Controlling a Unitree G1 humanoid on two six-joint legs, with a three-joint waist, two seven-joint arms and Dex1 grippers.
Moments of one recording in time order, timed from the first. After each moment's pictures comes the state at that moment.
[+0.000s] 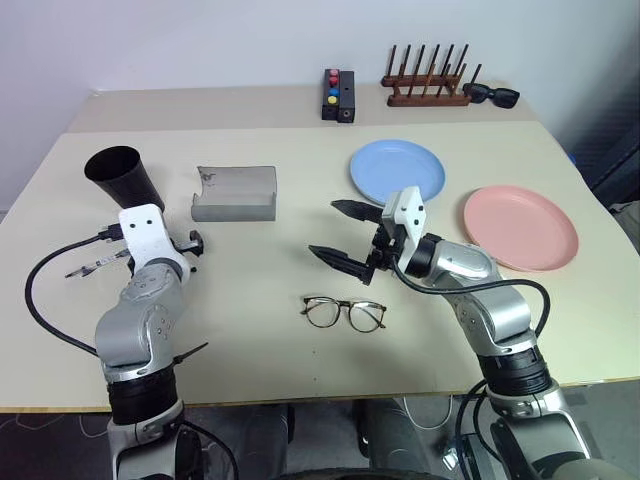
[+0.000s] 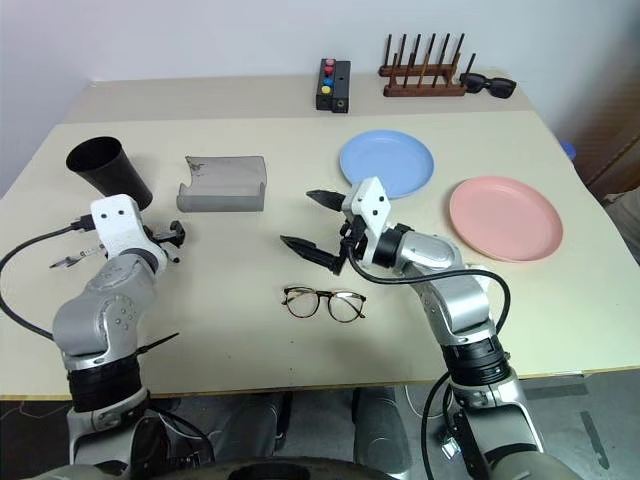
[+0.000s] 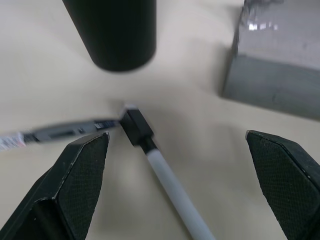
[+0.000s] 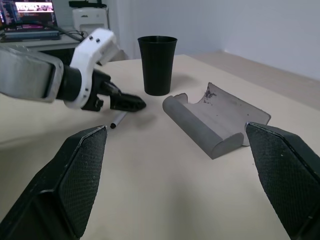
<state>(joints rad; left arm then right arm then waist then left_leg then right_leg) -0.34 0.17 0.35 -0.32 -0.25 1.02 0.26 -0.43 -0.33 0.13 -0.21 0.38 0.37 0.81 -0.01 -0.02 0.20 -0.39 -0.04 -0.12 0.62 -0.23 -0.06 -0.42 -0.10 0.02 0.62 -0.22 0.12</state>
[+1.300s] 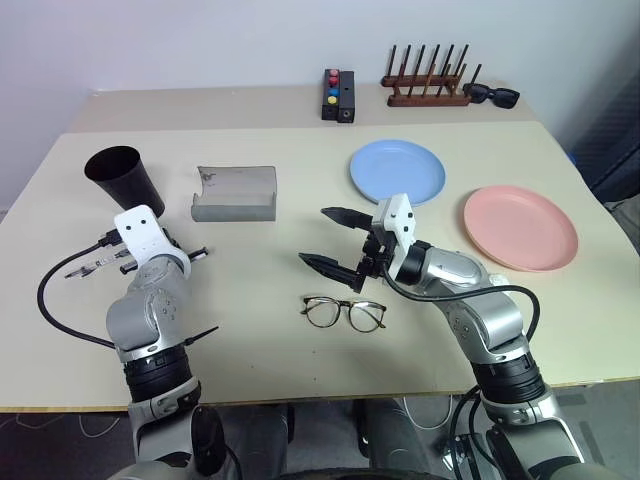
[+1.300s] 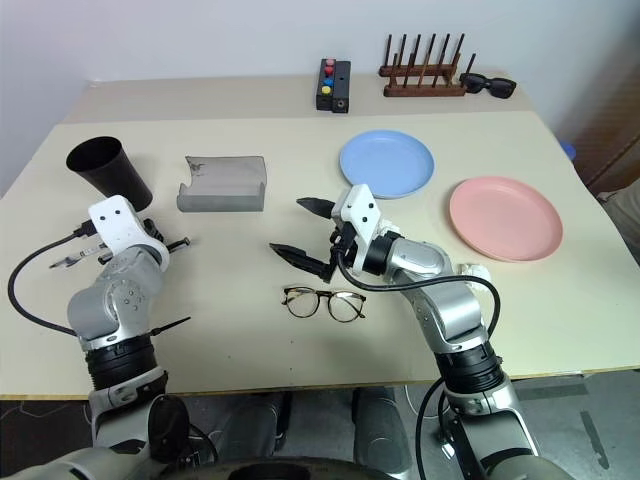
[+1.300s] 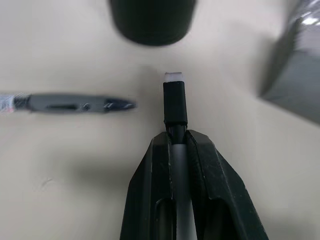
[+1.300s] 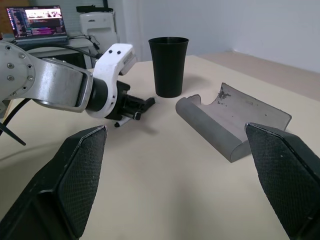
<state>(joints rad) -0.44 0.10 0.45 -0.21 -0.22 0.94 0.31 -0.41 -0.32 0.16 -0.24 0.39 0.40 0.80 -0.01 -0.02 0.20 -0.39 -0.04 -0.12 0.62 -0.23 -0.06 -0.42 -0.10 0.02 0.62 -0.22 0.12</state>
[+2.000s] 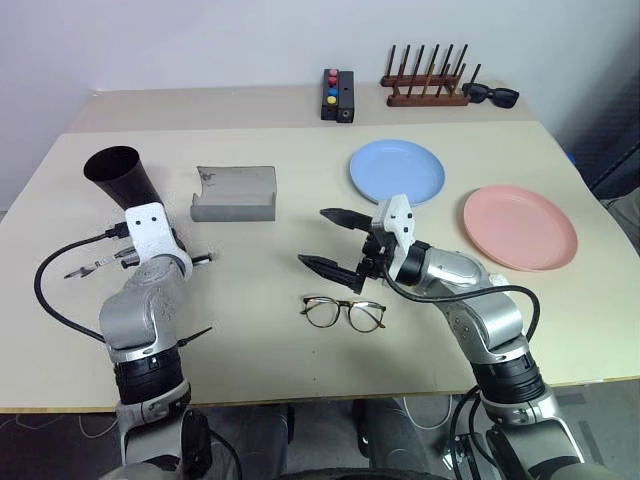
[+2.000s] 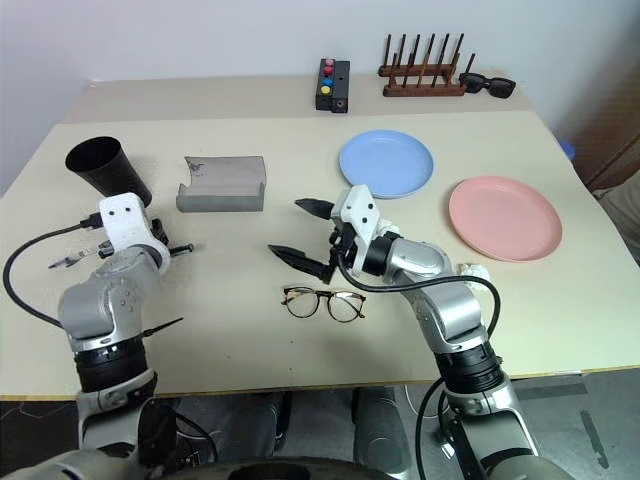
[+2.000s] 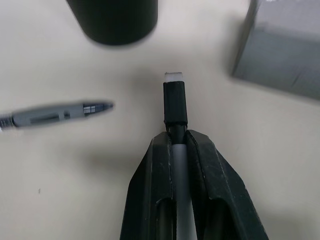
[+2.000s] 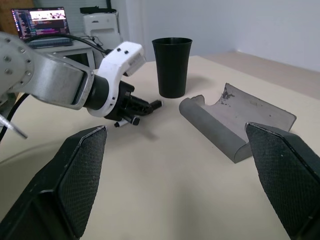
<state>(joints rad) -0.45 0.18 0.39 -0.26 -0.19 1.17 0.24 -0.41 -0.32 0.16 -0.24 0.40 0.39 0.81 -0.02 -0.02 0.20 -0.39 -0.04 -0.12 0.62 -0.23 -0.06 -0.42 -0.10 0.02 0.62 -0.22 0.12</state>
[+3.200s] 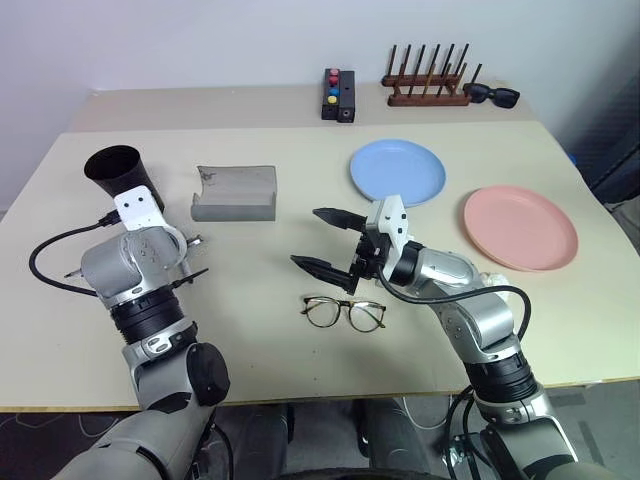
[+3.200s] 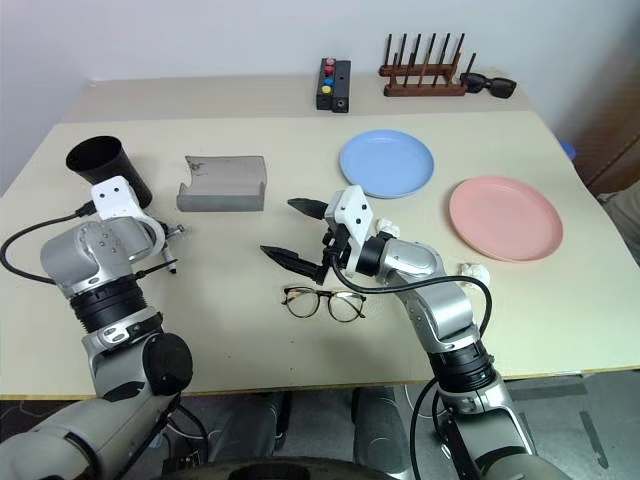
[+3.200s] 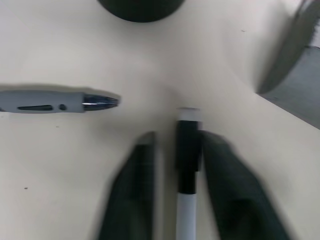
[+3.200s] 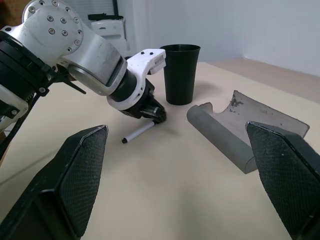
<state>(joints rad) -0.76 0.14 0.64 -0.02 -0.11 1.36 0.28 -0.41 -0.29 0.18 -0.22 0.39 0.36 0.81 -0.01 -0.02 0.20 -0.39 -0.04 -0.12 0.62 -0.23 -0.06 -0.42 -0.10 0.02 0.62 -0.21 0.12</state>
